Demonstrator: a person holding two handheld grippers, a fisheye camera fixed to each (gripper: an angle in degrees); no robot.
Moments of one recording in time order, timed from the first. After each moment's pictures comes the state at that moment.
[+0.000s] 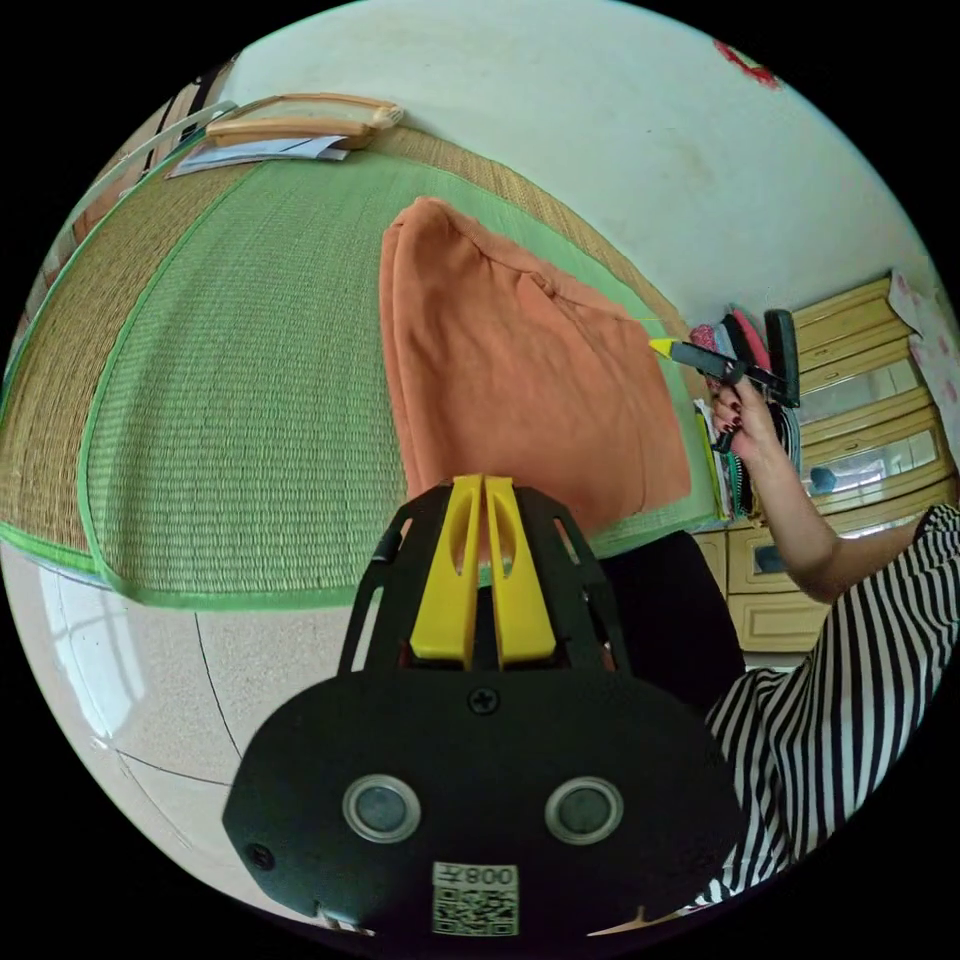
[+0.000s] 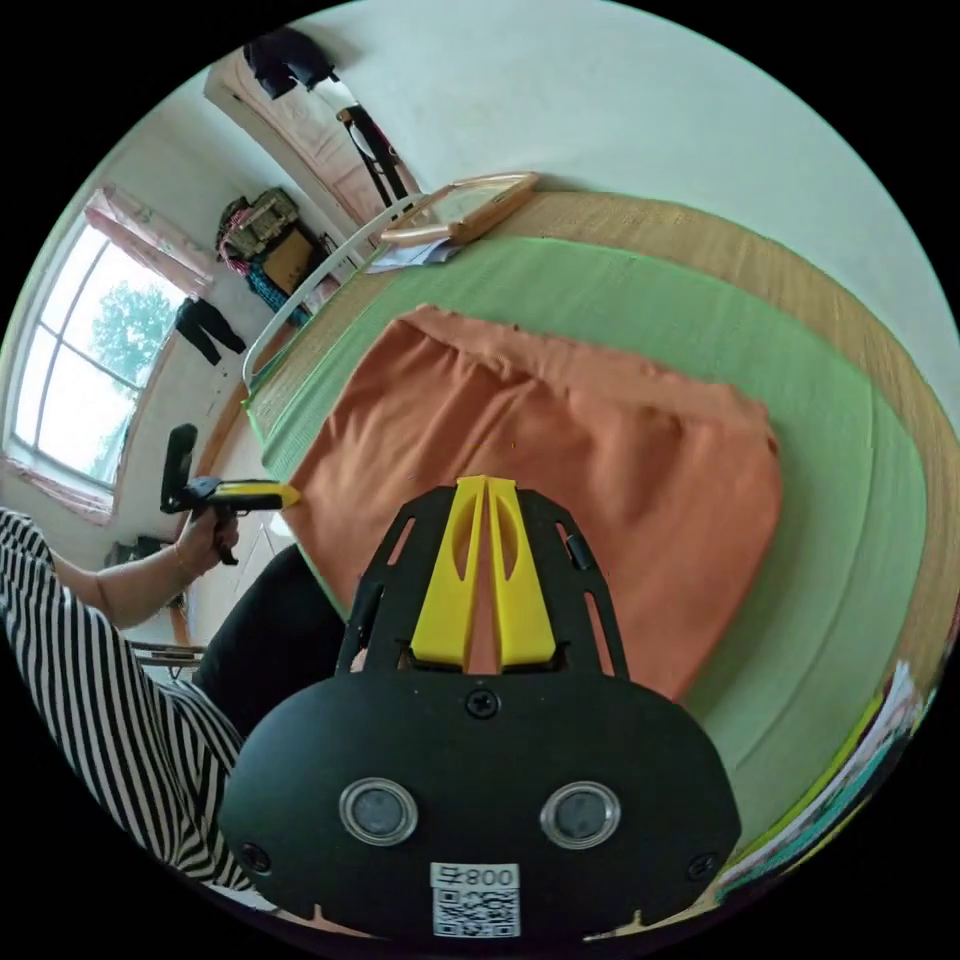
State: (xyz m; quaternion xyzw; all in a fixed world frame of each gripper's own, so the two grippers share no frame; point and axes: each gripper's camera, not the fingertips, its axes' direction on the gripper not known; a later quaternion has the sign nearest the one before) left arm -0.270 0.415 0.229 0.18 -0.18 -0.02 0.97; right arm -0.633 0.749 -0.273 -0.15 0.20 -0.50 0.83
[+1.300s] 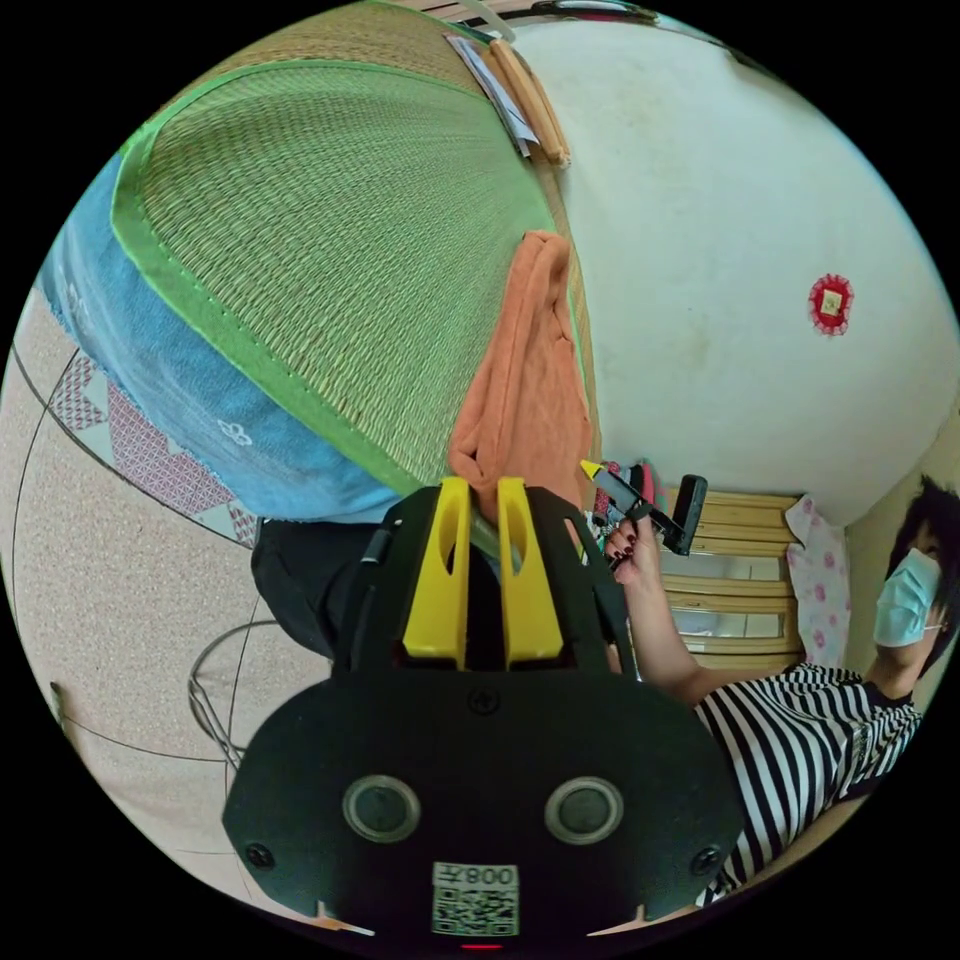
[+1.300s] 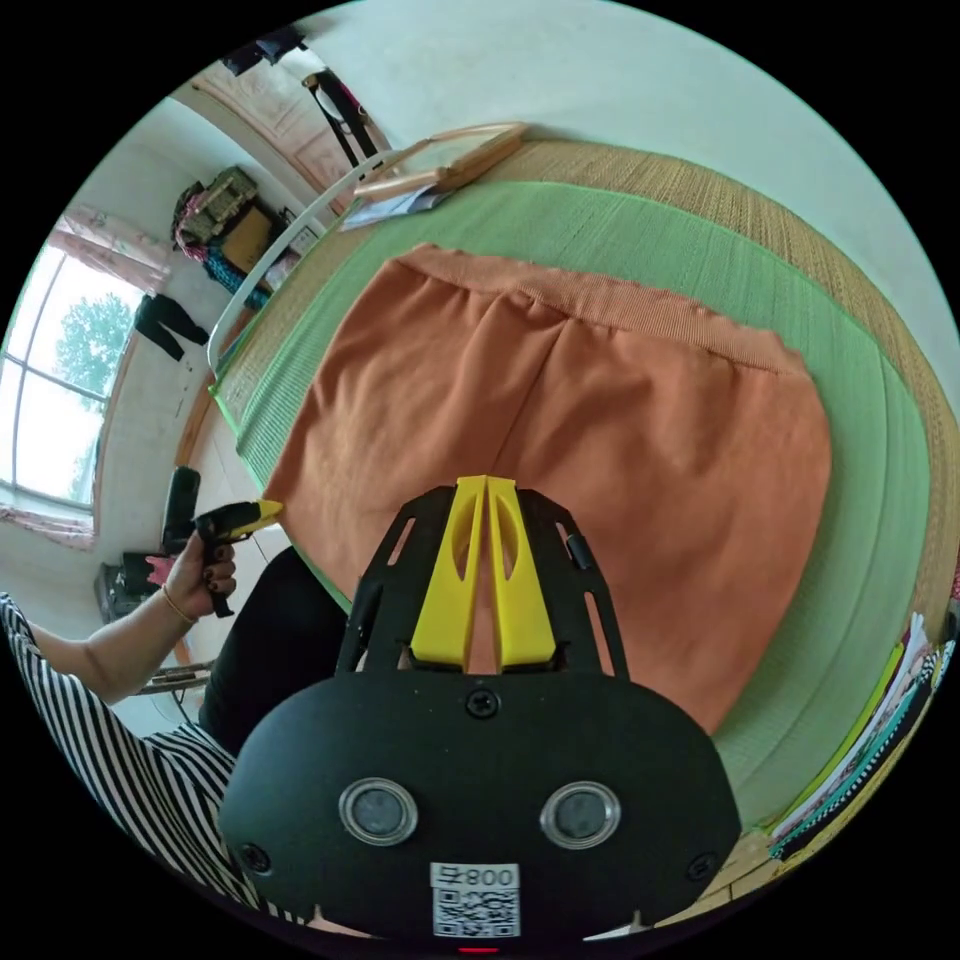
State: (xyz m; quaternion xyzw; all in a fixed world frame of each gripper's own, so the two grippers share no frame) left arm -0.474 0.458 0.314 0.31 0.11 -0.18 0.93; right arm -0.750 0.726 -0.280 -0.16 0.25 -0.48 0.83
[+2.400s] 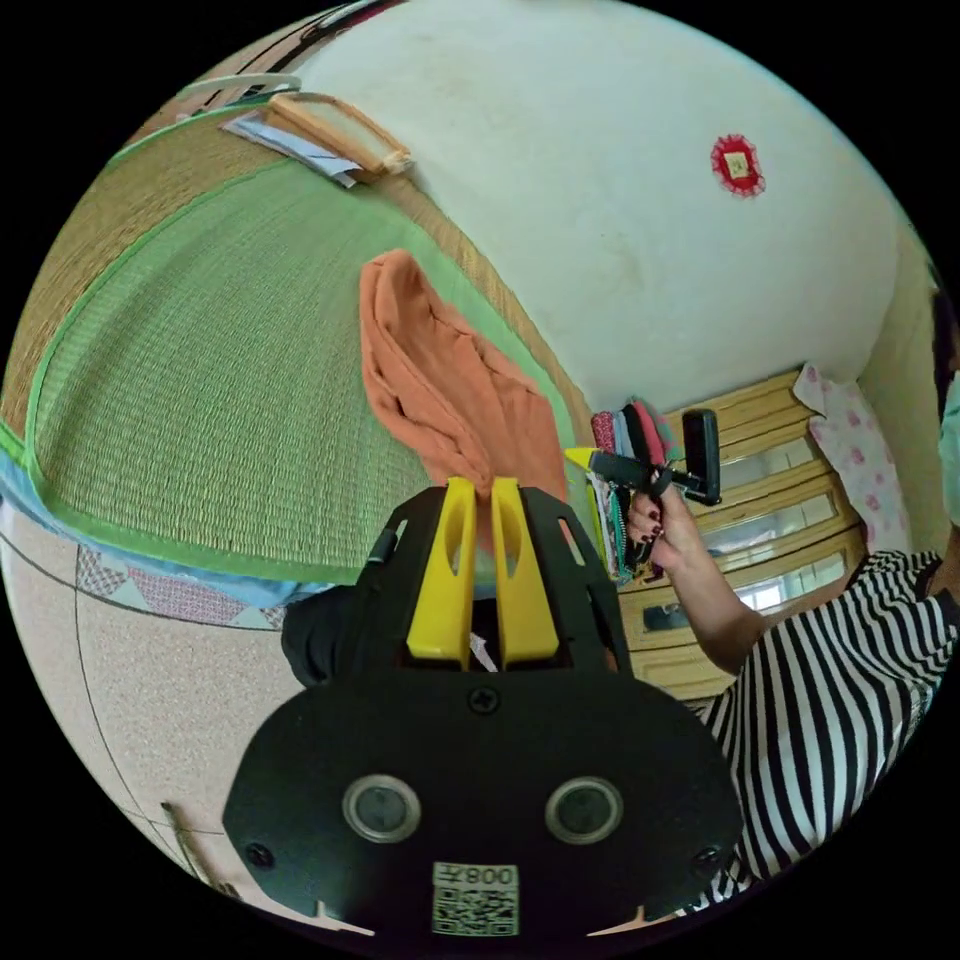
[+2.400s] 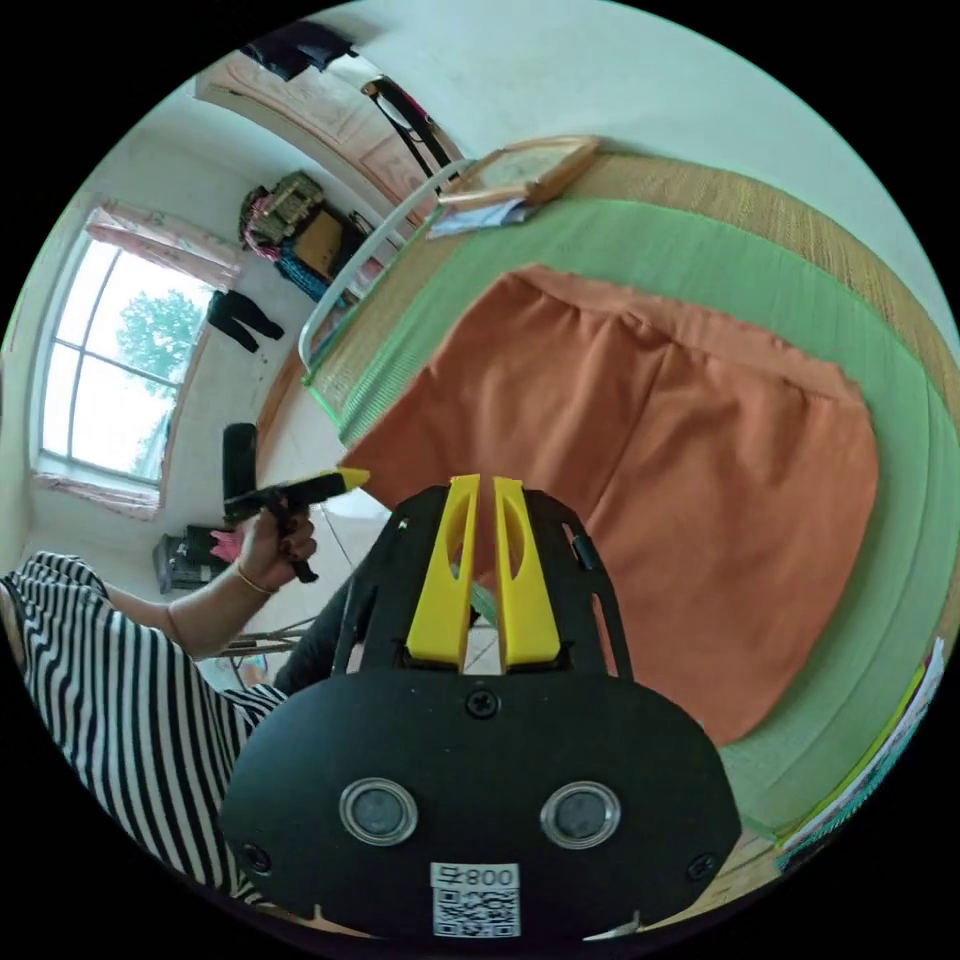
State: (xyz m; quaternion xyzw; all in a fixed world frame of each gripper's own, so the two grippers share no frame) left arm -0.359 0.495 0.330 0.31 0.00 -0.01 0.95; right arm -0.878 0.736 -0.302 -0.23 0.15 -0.48 0.83
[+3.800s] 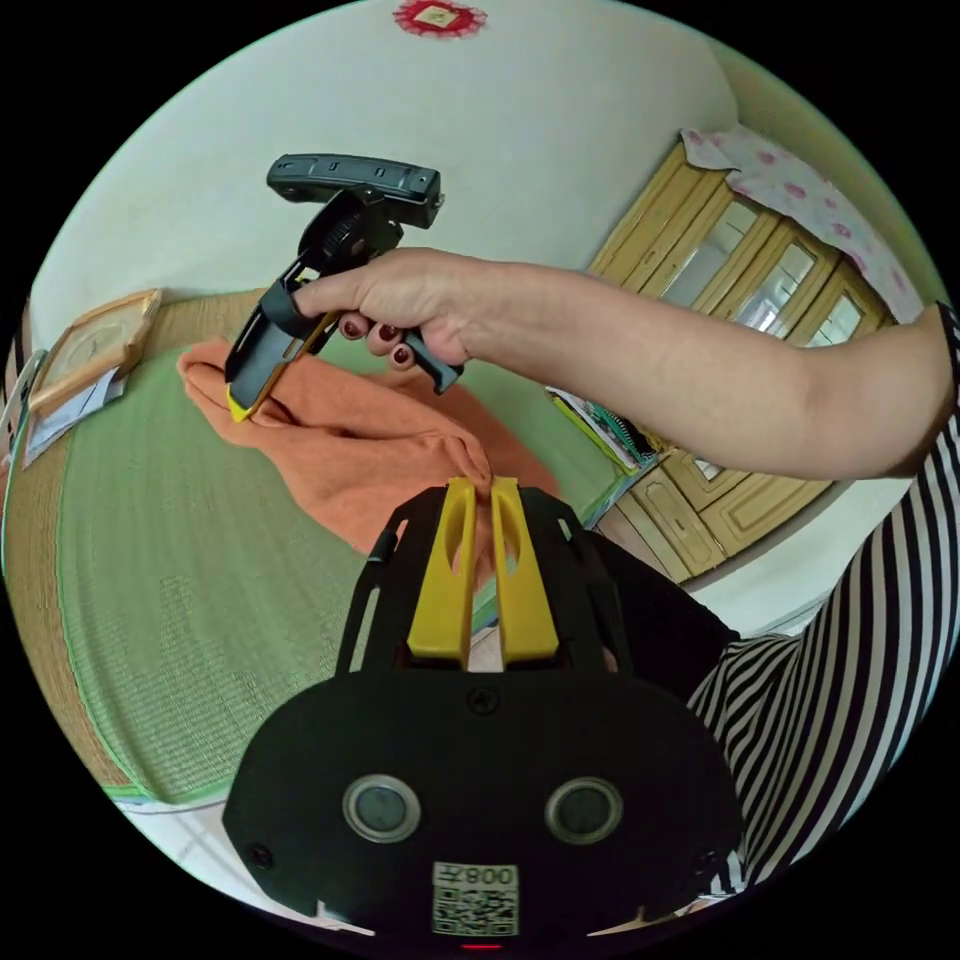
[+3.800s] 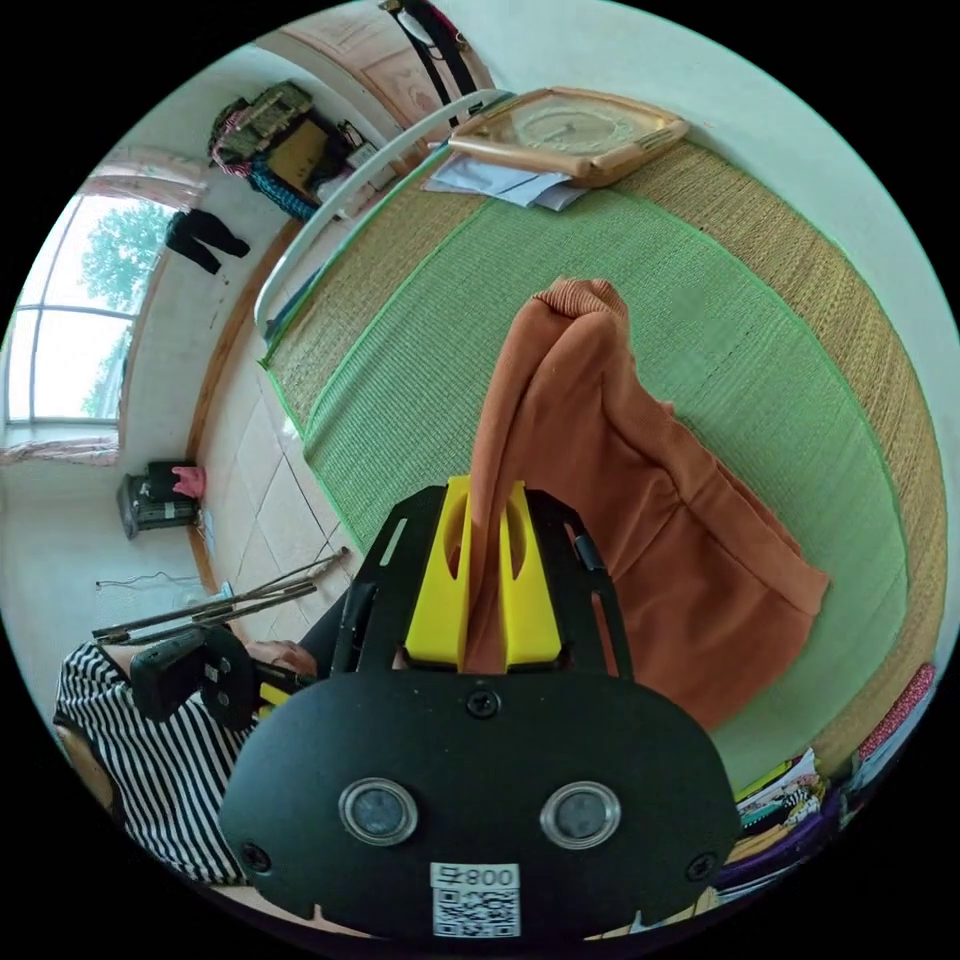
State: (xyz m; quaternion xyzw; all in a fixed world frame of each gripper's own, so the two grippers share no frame) left arm 0.004 0.495 0.361 0.21 -0.14 0.27 0.93; right arm -0.966 0.668 -0.089 -0.31 0.26 -0.51 0.76
